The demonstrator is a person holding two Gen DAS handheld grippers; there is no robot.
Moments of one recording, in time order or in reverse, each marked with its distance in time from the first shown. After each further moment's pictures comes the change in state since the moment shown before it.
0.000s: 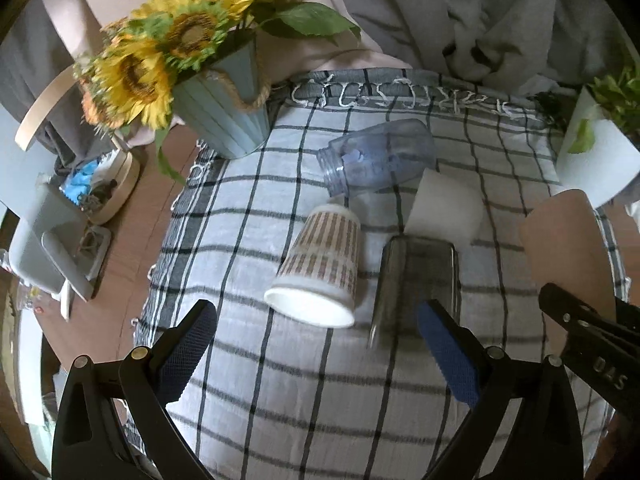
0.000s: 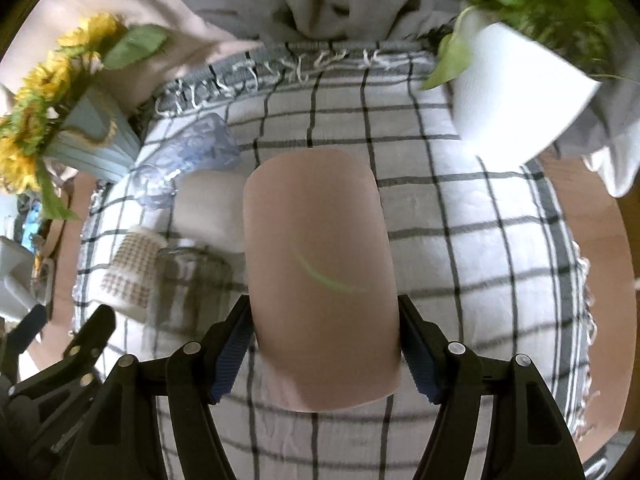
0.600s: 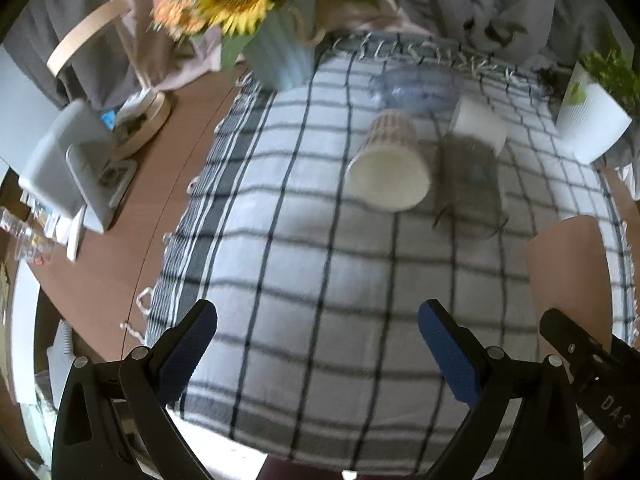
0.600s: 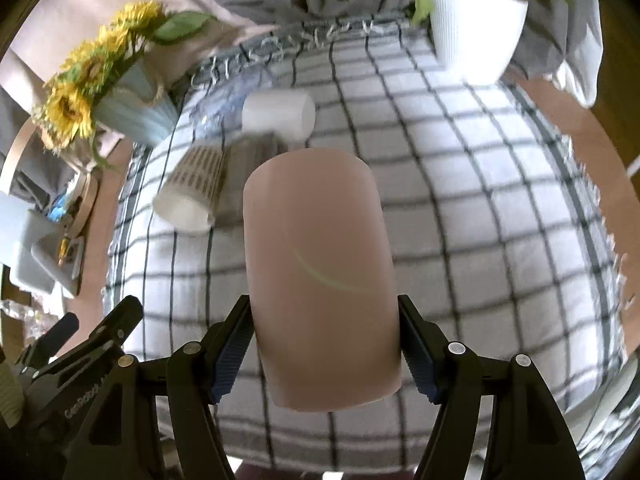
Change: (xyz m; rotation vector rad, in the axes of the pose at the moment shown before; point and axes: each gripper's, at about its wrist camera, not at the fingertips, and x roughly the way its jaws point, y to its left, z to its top) left arm -0.011 0.074 -0.099 -0.029 0.073 -0.023; right arm -0.039 0.047 -0.126 0.107 0.000 0.045
